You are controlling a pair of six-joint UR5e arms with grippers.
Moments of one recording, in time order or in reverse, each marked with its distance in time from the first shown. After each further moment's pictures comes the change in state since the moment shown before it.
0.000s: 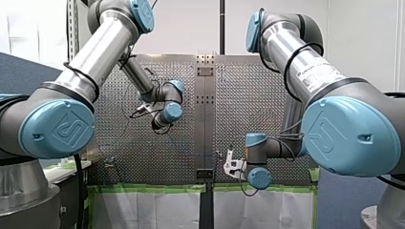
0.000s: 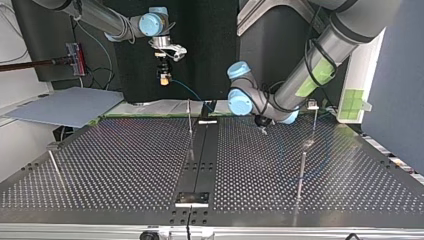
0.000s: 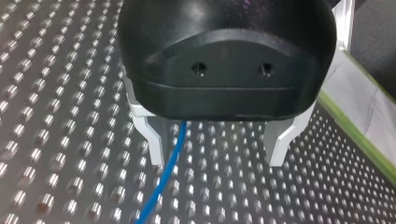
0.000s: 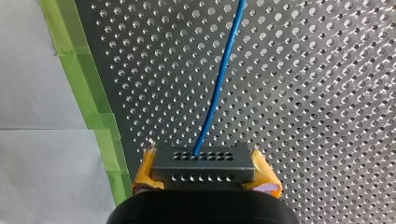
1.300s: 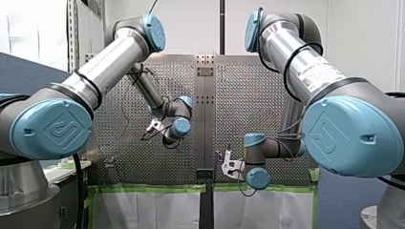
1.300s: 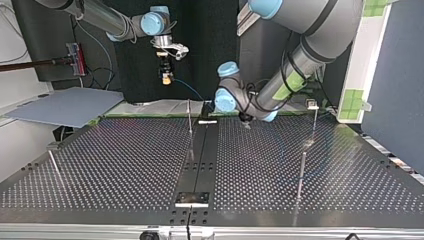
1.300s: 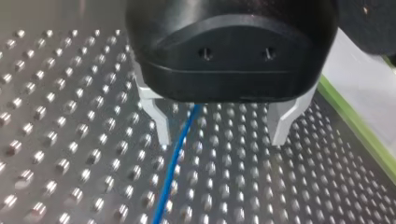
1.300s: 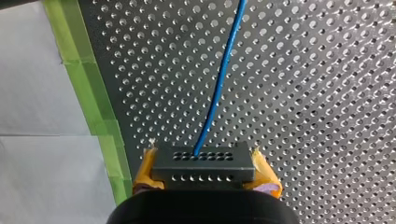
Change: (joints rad) left arm -0.056 -0.176 0.102 0.002 0.071 -0.270; right arm 0.016 0.000 0.000 0.004 0.000 -0.004
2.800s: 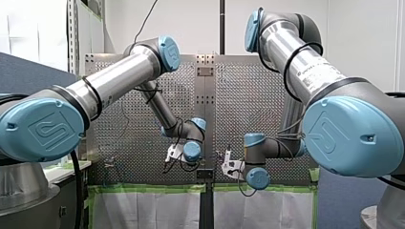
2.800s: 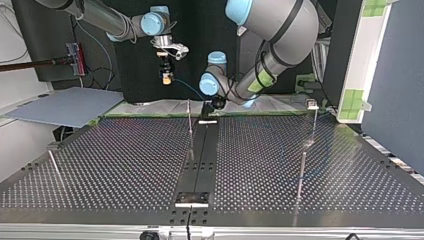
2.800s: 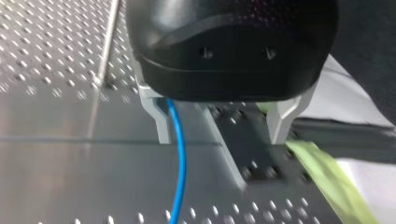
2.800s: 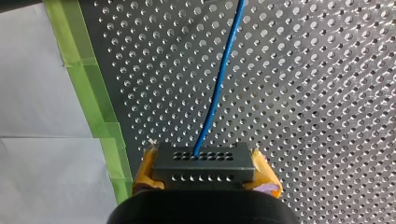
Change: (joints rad) left arm -0.109 -0.179 0.056 0.137 0.247 -0.308; right arm 0.000 0.000 -0.001 0.002 -0.004 0.007
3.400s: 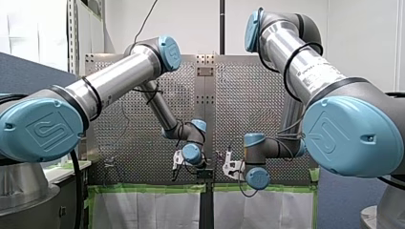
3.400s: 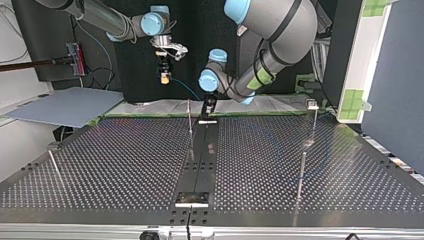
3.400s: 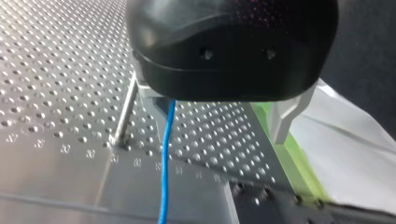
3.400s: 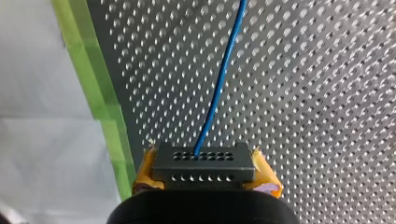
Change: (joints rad) left arm -0.010 0.001 -0.029 0.060 0.179 -0.179; right arm 0.000 0.000 0.000 0.021 0.048 -0.027
